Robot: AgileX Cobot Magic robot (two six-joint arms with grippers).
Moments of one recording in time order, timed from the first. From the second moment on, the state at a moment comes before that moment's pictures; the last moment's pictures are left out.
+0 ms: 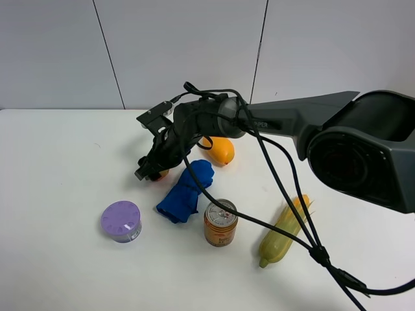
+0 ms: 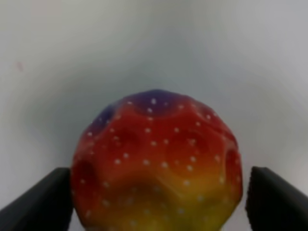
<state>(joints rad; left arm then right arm) 0.03 -0.01 -0.51 0.01 1.06 -0.04 0.75 2.34 -1.72 0.24 0.47 -0.27</state>
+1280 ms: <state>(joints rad) 0.03 -0.01 -0.51 0.01 1.06 -0.04 0.75 1.04 -1.72 -0.56 0.99 0.13</state>
